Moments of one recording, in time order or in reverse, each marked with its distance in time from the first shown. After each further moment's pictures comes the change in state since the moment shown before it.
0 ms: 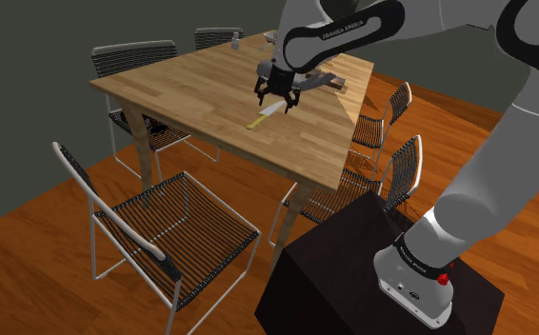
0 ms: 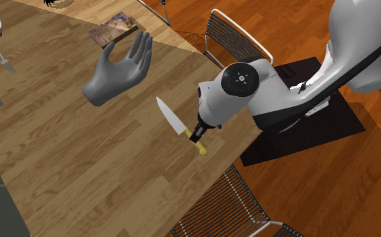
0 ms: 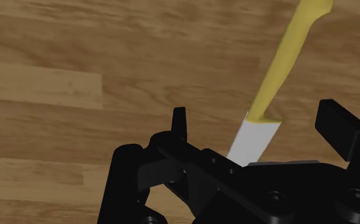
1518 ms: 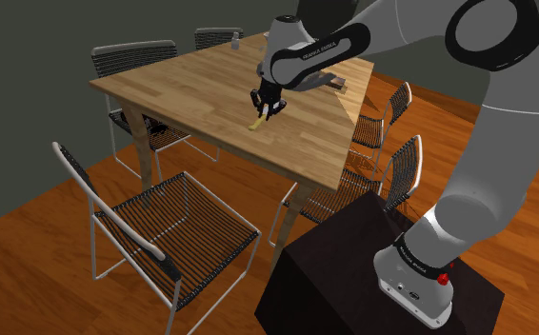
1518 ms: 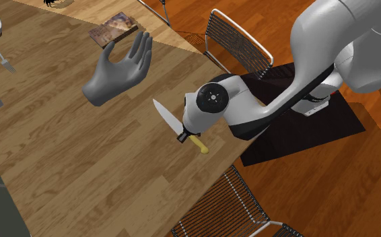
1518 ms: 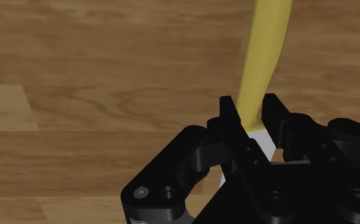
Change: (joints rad) arm 0.021 0.202 -0.039 0.123 -0.085 0.082 0.143
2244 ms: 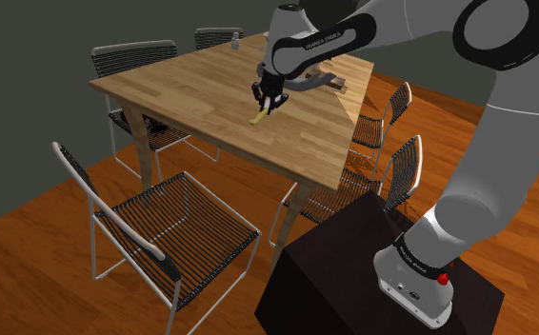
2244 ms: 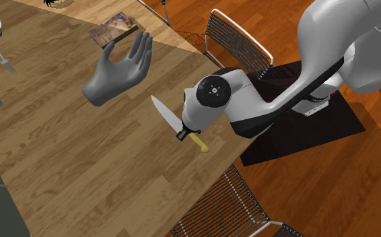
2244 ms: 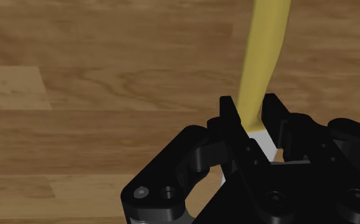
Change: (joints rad) arm -0.006 -0.033 0.007 0.023 0.019 -0.055 -0.020
